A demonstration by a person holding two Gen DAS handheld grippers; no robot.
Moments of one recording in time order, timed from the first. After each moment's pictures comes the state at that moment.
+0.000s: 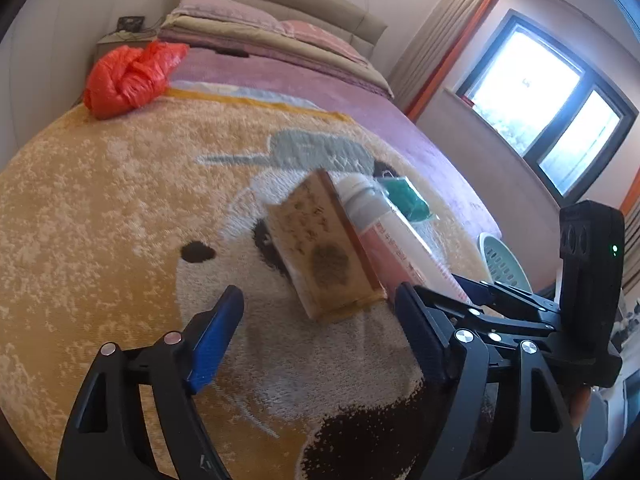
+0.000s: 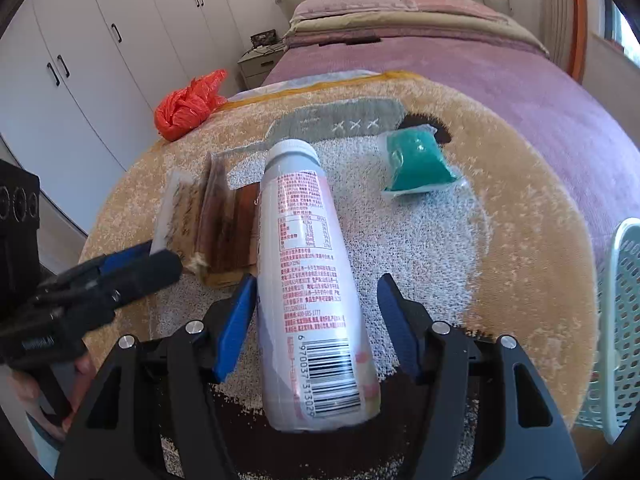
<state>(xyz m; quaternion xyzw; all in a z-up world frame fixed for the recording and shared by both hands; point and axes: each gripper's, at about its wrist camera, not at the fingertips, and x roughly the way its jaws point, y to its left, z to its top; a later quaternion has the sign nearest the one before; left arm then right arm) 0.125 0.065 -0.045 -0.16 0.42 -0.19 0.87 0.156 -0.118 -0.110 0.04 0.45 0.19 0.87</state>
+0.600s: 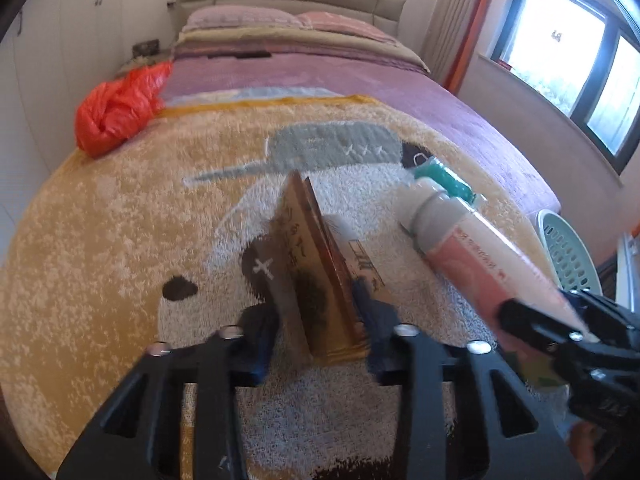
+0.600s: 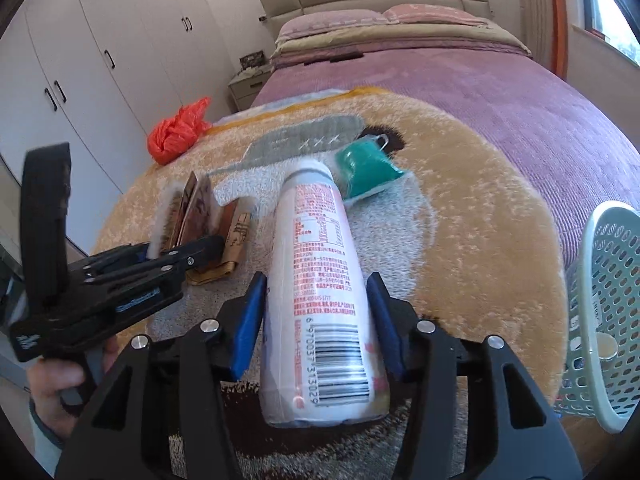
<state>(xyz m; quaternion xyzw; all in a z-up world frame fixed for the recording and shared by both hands) 0.155 0.012 -0.047 -0.05 0.43 -0.10 0.89 0.134 -0.162 -0.091 0.07 0.41 0.17 0.89</state>
